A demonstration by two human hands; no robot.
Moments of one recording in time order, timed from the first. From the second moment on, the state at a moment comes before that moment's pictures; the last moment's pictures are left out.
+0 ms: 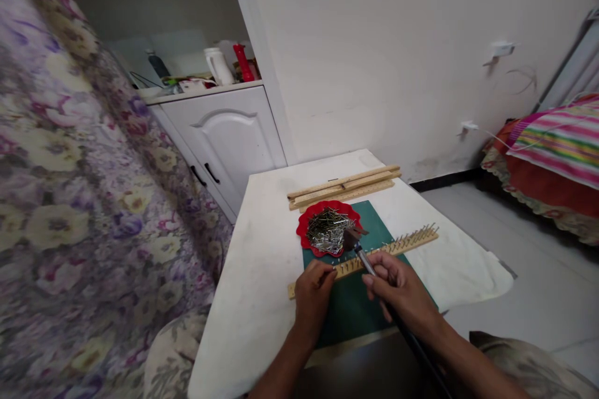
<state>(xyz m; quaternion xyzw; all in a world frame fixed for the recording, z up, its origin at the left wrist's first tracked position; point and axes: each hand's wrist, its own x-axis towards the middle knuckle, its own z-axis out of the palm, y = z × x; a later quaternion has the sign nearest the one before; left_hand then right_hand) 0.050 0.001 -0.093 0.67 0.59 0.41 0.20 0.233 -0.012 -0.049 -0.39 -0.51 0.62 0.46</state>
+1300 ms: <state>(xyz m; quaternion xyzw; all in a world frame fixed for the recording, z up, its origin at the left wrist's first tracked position) 0.039 -0.004 -0.086 0.69 0.58 0.39 0.20 0.243 -0.017 -0.043 -0.39 -0.53 0.63 0.42</state>
